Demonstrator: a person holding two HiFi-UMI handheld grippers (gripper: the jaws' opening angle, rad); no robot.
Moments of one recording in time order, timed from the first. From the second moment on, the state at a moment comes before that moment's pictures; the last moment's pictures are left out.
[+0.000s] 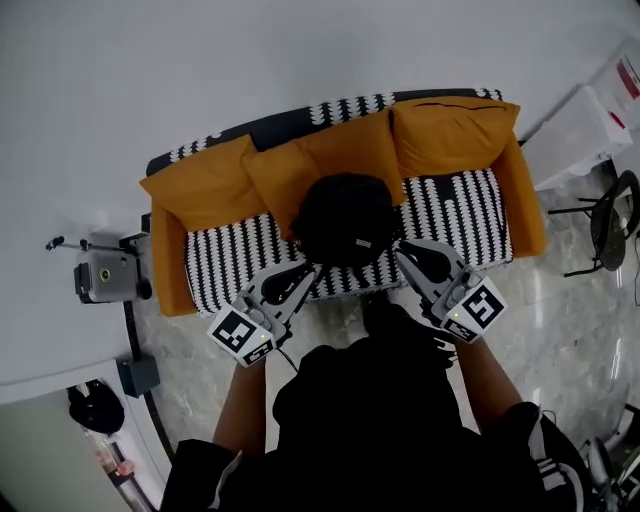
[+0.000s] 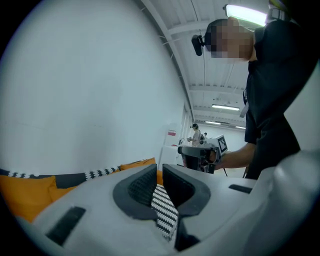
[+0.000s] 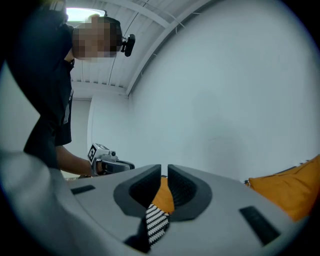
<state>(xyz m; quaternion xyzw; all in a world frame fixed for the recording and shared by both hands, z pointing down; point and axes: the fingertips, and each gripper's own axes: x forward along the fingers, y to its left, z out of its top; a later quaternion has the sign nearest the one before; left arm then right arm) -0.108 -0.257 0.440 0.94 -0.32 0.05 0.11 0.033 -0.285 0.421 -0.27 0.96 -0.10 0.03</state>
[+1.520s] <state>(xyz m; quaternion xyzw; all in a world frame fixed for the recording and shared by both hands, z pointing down) -0.118 -0.394 0.645 0.90 -0.32 0.25 0.15 0.033 -0.411 0.652 -0.20 0.96 -0.16 -0.14</state>
